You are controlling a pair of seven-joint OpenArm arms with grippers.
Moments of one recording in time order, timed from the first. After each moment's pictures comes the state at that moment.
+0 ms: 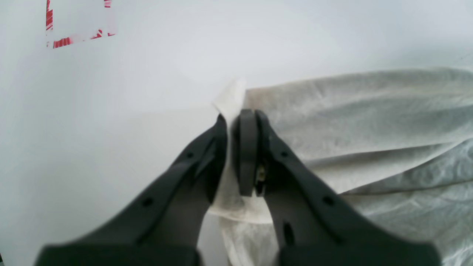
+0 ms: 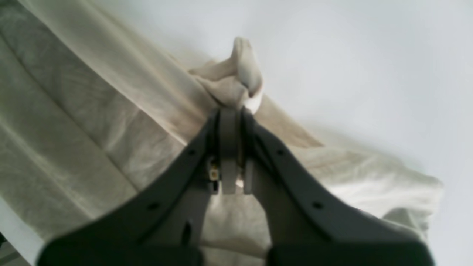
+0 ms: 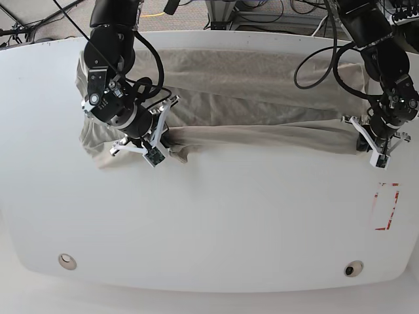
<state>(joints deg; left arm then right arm) -1.8 -13.8 -31.9 92.3 -9.5 -43.0 52.4 -2.4 3.5 4.5 109.0 12.6 41.1 -63.3</state>
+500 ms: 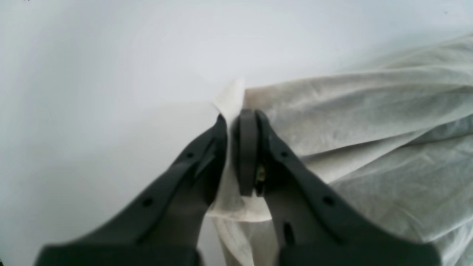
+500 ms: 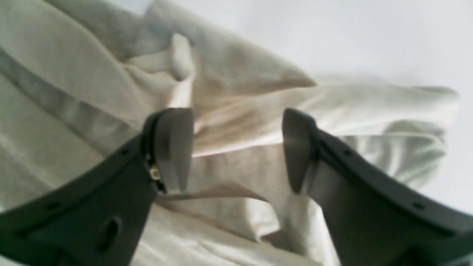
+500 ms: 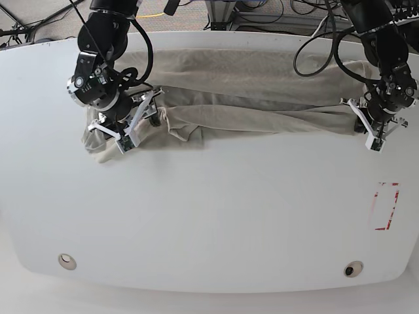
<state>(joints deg) 4.1 -15.1 -30.2 93.4 -9.5 -43.0 52.2 -6.7 0.6 17.0 109.3 13.0 41.1 -63.6</state>
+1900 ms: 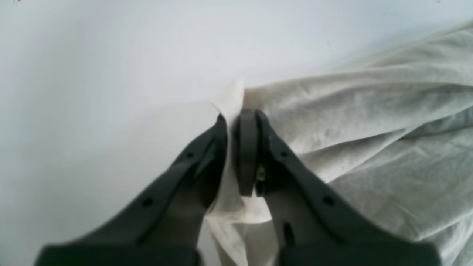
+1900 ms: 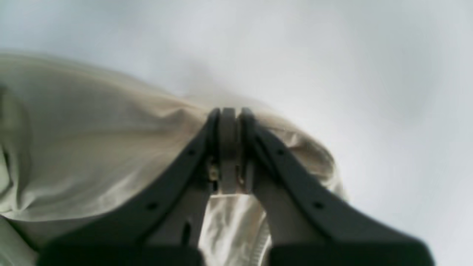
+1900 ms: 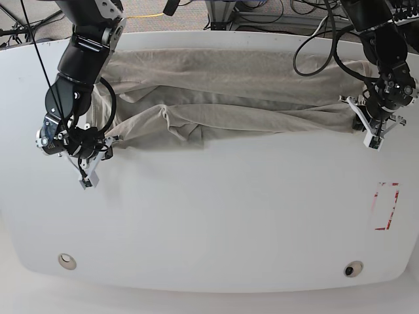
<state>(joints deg) 4.6 -15.1 -29.9 93.4 -9.5 -42.9 52.1 15.4 11.1 24.9 75.6 13.7 40.9 -68.5</state>
